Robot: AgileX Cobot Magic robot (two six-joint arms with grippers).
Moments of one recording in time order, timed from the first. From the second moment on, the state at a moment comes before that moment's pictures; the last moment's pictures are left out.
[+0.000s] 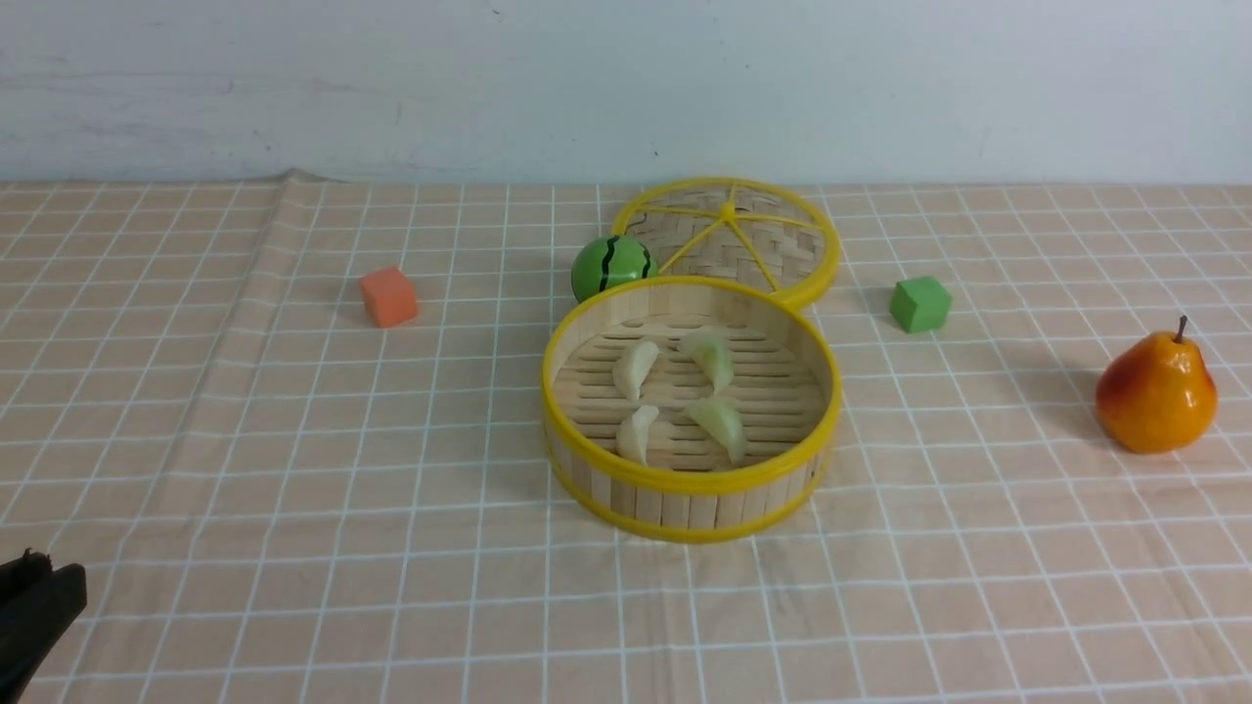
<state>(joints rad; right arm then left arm) 0.11 -0.01 0.02 0.08 0.38 0.10 -0.56 0.33 -0.31 0.66 0.42 -0.62</state>
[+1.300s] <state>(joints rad) 0.11 -0.01 0.01 0.08 0.40 0.10 -0.56 0.18 -0.26 0.65 0.47 -0.63</state>
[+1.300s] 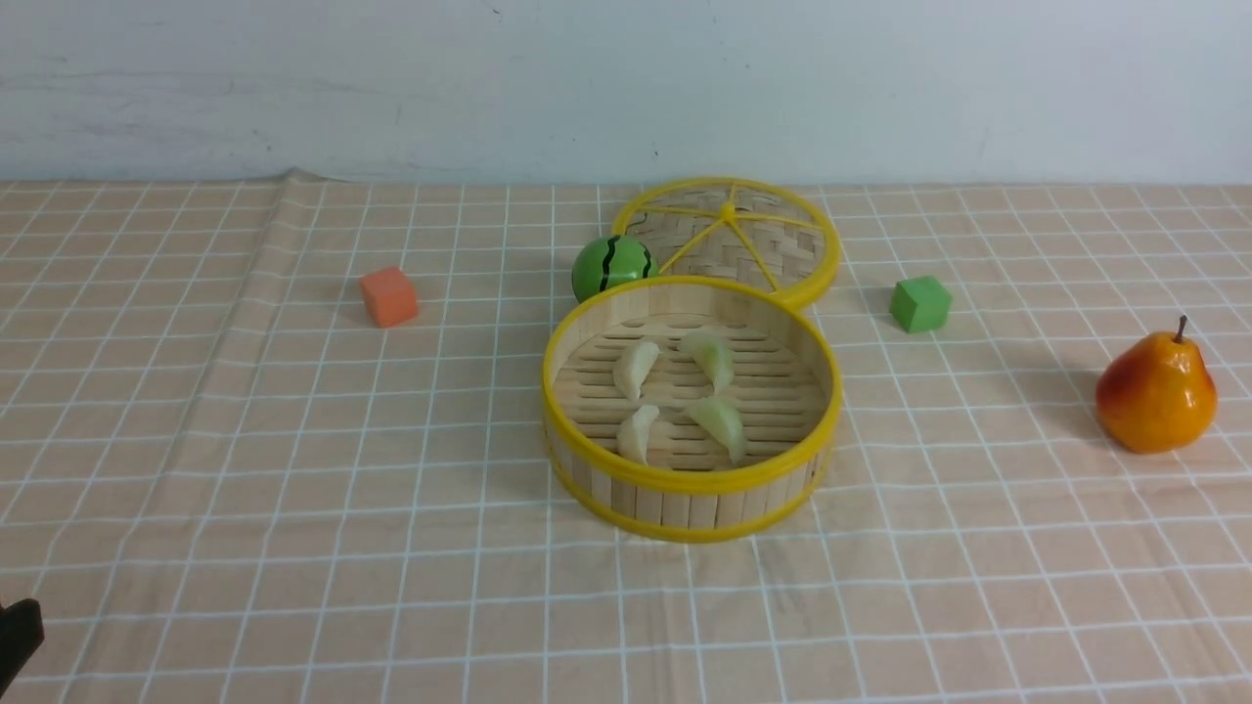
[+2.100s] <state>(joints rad) 0.10 -0.01 0.01 0.08 0.40 0.10 -0.10 -0.01 0.01 0.15 -0.01 -0.33</state>
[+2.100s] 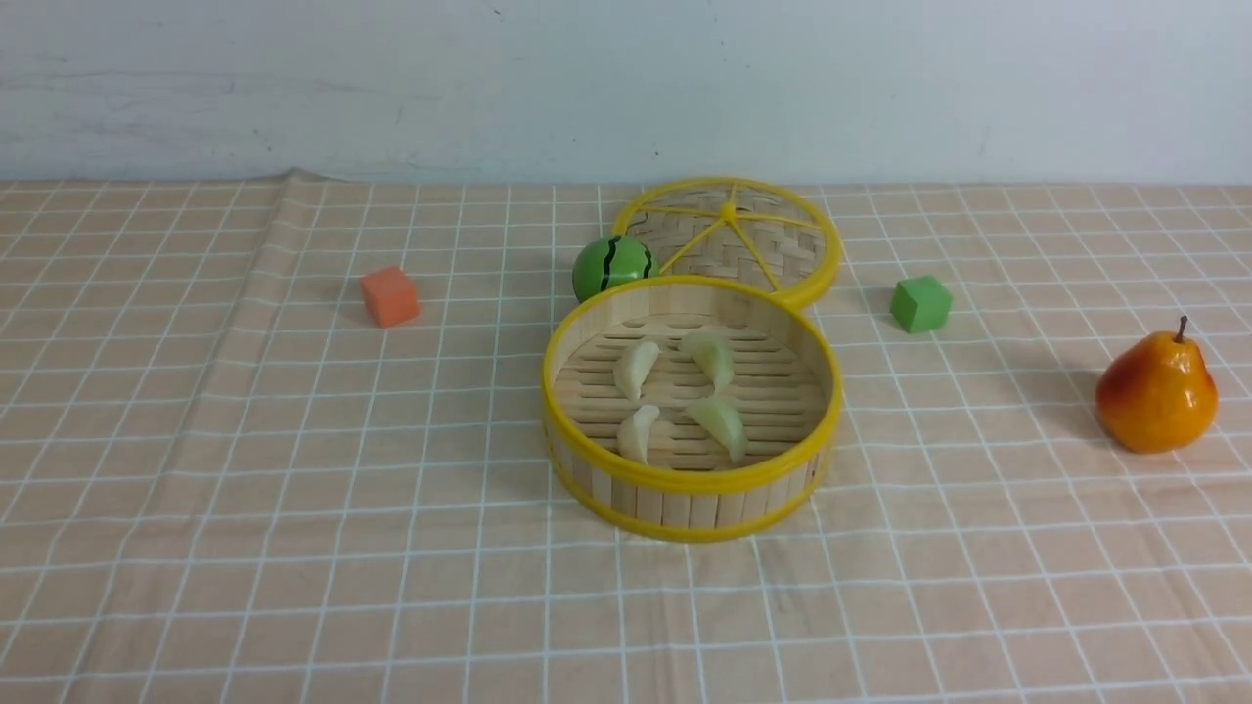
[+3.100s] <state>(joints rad) 0.10 -0.01 0.01 0.09 0.40 0.10 -0.04 -0.01 0.03 0.03 0.40 -0.23</state>
